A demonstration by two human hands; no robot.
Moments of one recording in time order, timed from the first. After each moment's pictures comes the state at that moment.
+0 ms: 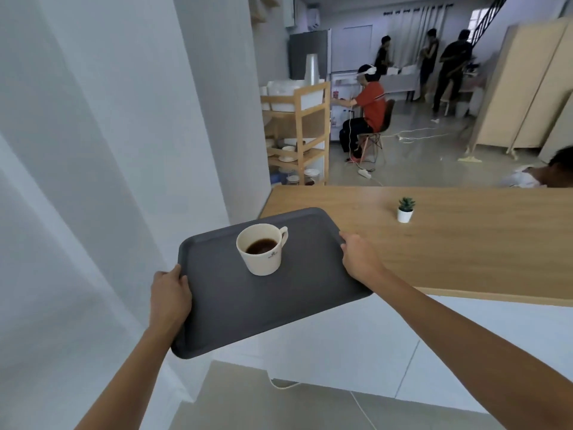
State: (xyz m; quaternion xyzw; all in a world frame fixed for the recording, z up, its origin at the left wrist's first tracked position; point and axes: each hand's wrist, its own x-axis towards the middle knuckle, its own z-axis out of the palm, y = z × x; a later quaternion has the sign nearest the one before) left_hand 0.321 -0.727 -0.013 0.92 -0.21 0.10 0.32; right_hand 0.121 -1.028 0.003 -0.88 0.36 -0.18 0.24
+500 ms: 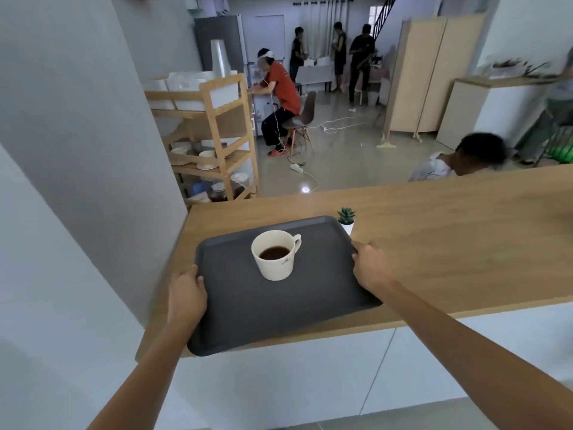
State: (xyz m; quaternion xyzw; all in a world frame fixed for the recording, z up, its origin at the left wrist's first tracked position) left_hand 0.392 -1.024 -0.068 0.89 -0.35 0.02 0.29; right_hand 0.098 -1.247 -0.053 -0.82 0.51 -0.18 0.18
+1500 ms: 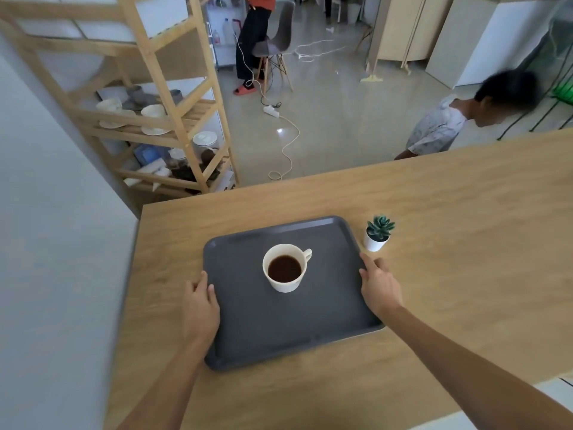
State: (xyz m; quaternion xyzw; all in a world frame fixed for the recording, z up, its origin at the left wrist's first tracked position) left_hand 0.514 -1.217 -0.181 0.88 -0.34 -0.11 0.31; right_hand 0.211 -1.386 -0.170 -0.76 0.61 -0.09 0.19
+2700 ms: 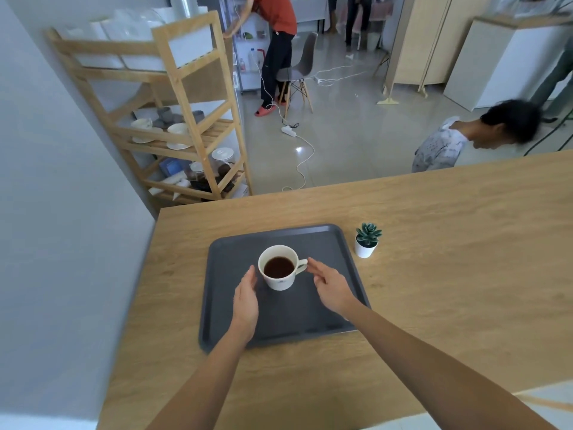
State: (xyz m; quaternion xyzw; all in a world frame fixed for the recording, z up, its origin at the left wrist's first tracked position) left_hand 0.393 -1.244 -0.128 0.67 -0.14 -0.38 0.62; right_hand 0.245 -1.358 -0.145 -0.73 0.45 -0.14 0.49
